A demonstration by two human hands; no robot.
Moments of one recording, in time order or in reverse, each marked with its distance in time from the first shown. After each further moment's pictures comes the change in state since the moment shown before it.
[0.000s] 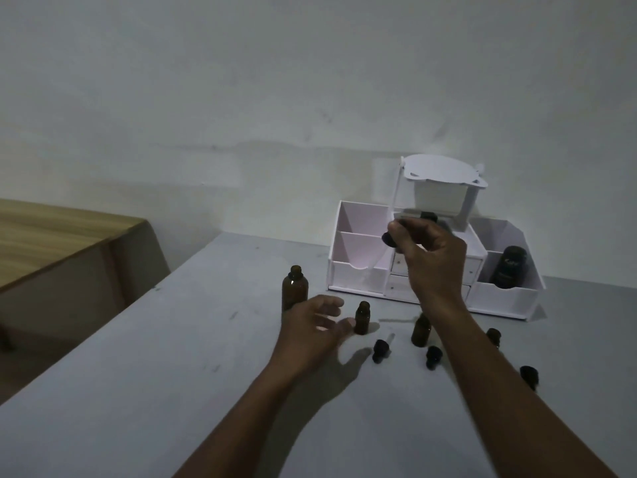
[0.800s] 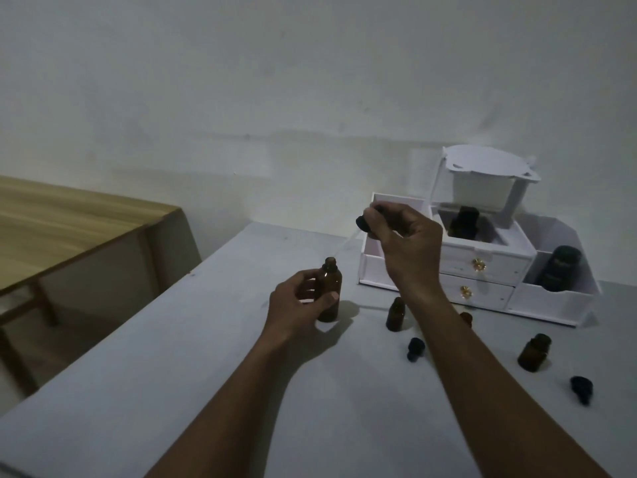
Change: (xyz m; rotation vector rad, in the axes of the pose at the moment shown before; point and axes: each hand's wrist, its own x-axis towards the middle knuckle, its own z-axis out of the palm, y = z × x) left_hand 0.019 -0.029 -0.049 -0.256 0.184 -0.139; right_hand -0.012 -0.015 0.076 0.068 -0.103 0.004
